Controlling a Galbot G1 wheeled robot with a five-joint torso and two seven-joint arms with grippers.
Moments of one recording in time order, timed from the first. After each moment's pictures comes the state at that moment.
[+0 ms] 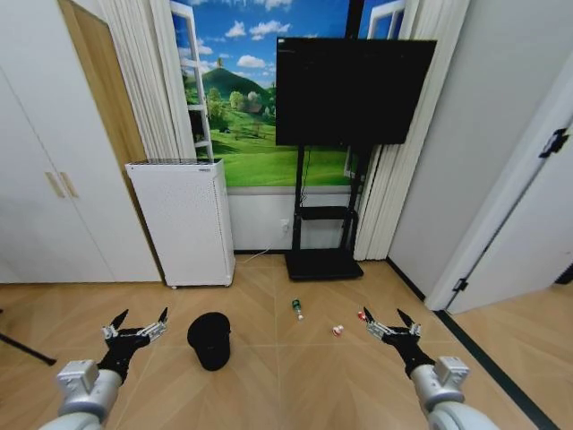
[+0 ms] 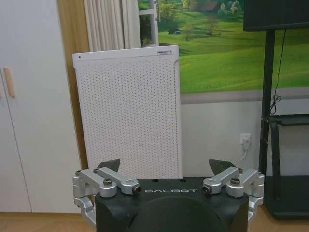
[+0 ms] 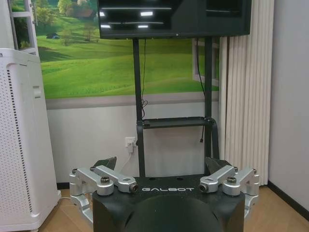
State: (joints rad) left arm 1.67 -1.29 -0.94 -2.32 -0.40 0.36 0.01; right arm -1.61 1.40 0.82 2.22 0.32 -0.27 -0.11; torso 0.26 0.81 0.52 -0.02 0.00
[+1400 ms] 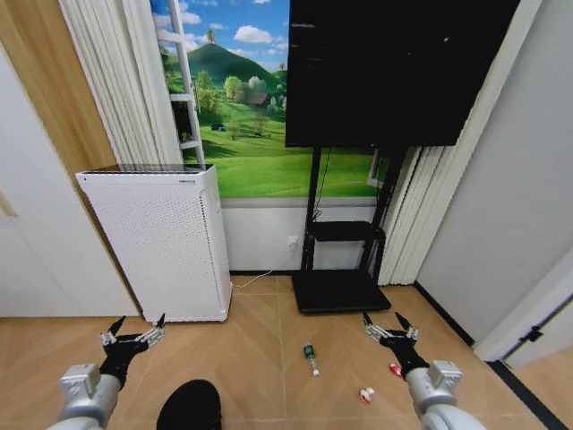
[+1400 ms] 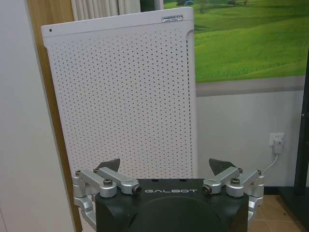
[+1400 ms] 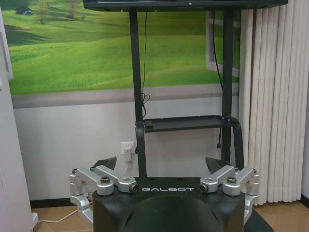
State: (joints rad) left arm 1.68 -1.34 -0.95 -2.31 -0.34 0.37 0.03; right arm -1.61 1.42 0.80 2.17 0.30 -0.22 -0.09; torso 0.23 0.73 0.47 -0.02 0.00
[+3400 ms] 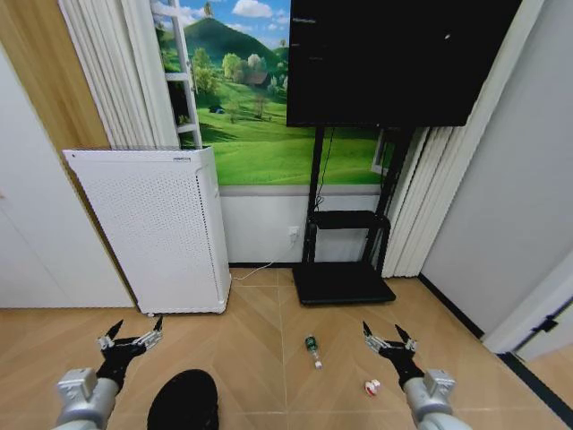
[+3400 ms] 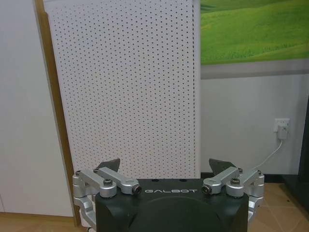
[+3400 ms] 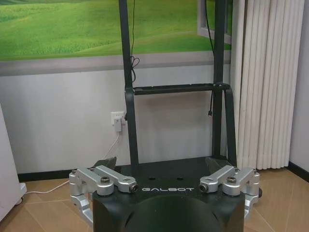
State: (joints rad) left arm 1.67 -1.37 -0.97 -2.27 -0.33 0.35 0.07; right arm -1.63 1.43 0.80 2.10 0.29 -0.19 -0.08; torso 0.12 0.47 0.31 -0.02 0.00
